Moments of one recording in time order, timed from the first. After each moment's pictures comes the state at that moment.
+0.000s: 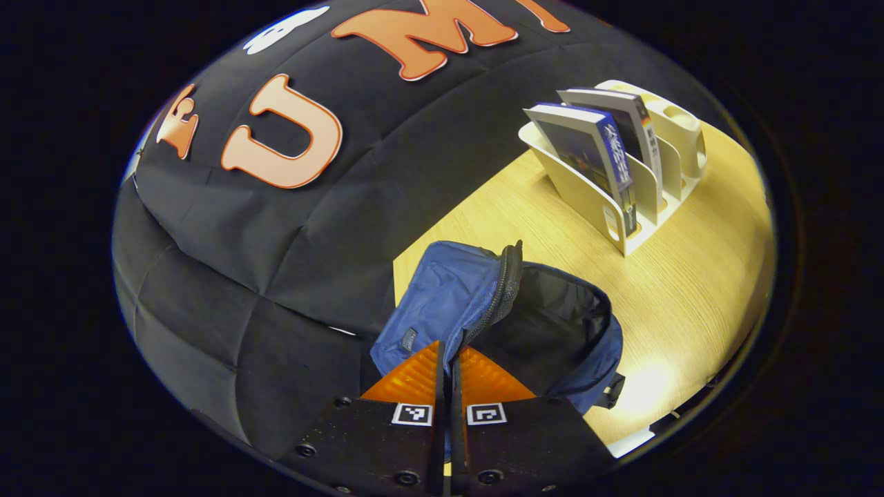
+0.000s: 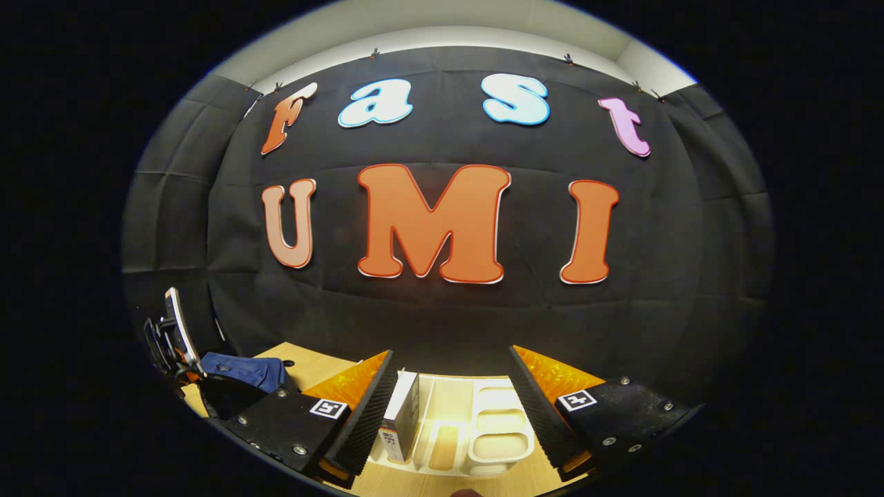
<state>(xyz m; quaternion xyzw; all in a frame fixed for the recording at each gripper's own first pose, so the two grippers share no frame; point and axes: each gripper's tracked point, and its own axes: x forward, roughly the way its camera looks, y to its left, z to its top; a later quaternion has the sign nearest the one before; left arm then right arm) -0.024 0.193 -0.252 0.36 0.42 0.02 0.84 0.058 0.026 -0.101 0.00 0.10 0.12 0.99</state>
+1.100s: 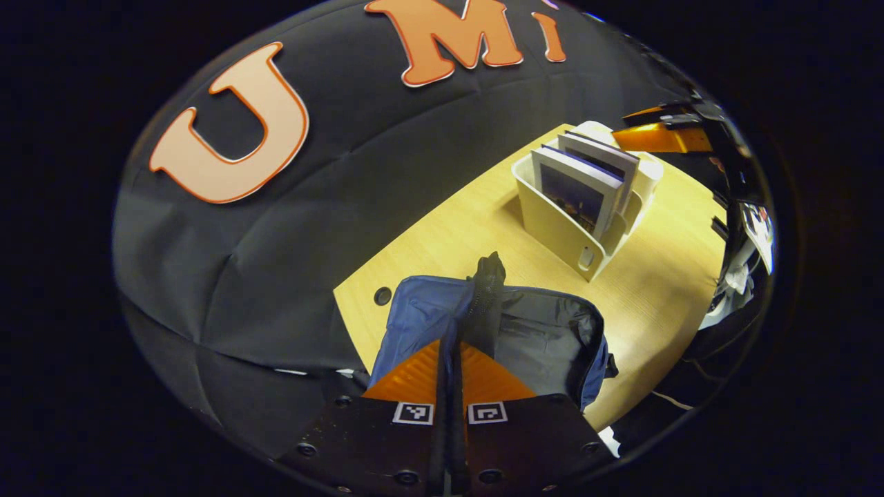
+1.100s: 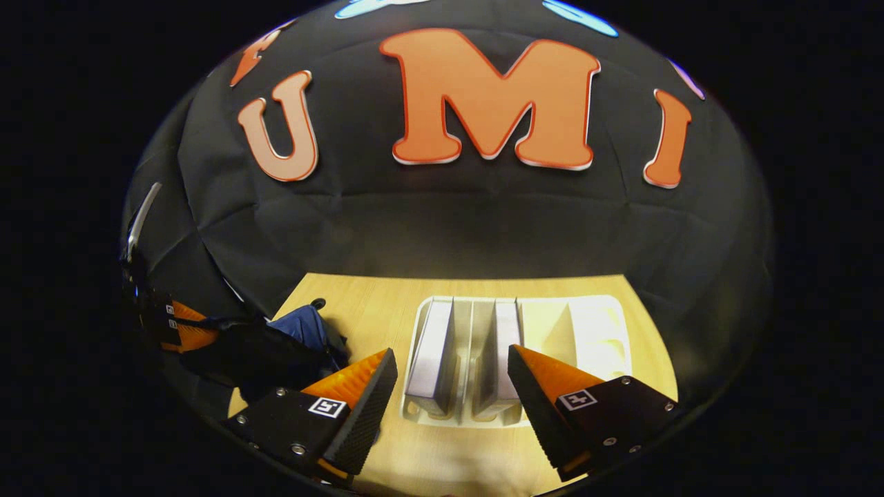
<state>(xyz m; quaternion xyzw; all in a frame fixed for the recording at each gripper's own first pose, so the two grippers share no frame) 0.065 0.232 -0.227 0.27 0.46 -0.21 0.82 0.079 0.180 -0.196 0.03 0.43 0.11 0.90</state>
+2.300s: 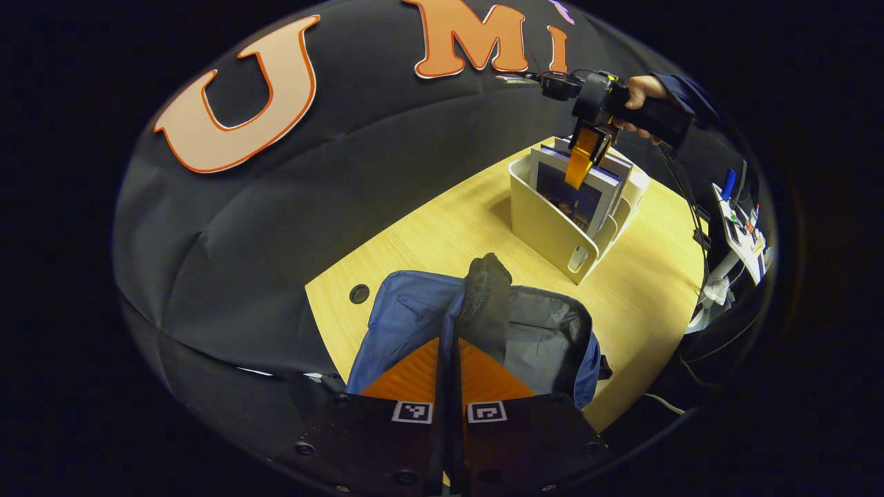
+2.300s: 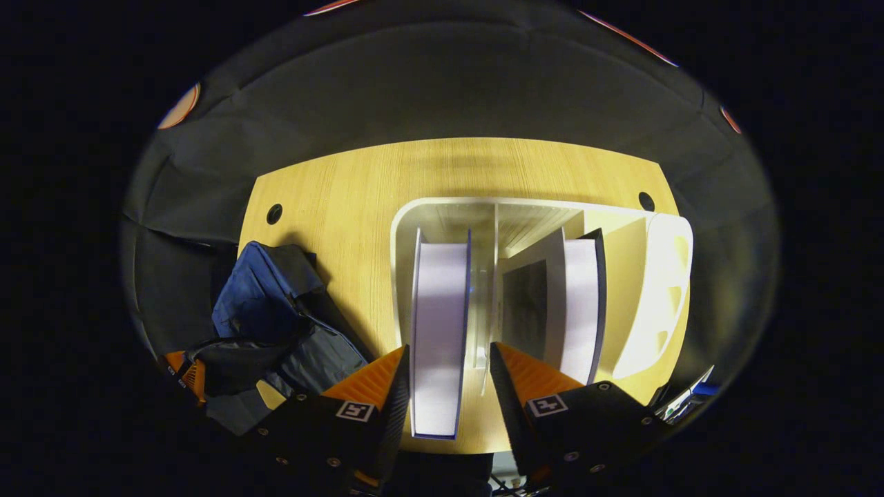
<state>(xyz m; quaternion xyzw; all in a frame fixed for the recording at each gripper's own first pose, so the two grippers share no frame) 0.066 0.257 -0.261 0.20 0.47 -0.24 0.83 0.111 0.205 -0.303 -0.01 0.71 0.08 0.70</state>
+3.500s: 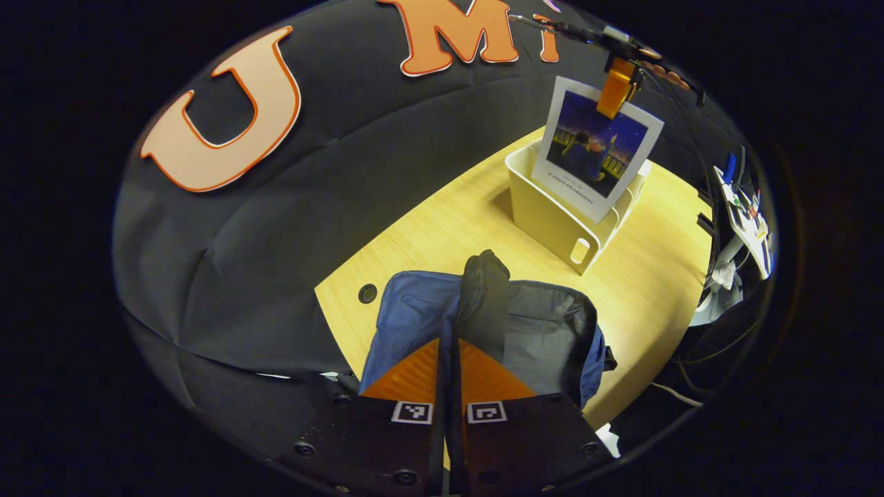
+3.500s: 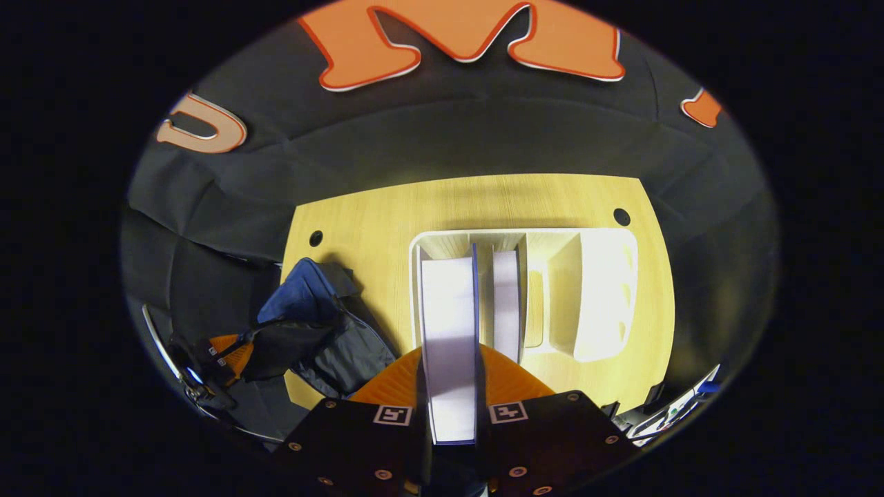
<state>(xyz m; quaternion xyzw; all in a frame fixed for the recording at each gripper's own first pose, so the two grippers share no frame) 0.077 0.254 -0.237 0.26 0.48 -0.23 0.81 0.107 0.153 -0.170 0.04 0.65 0.11 0.75</state>
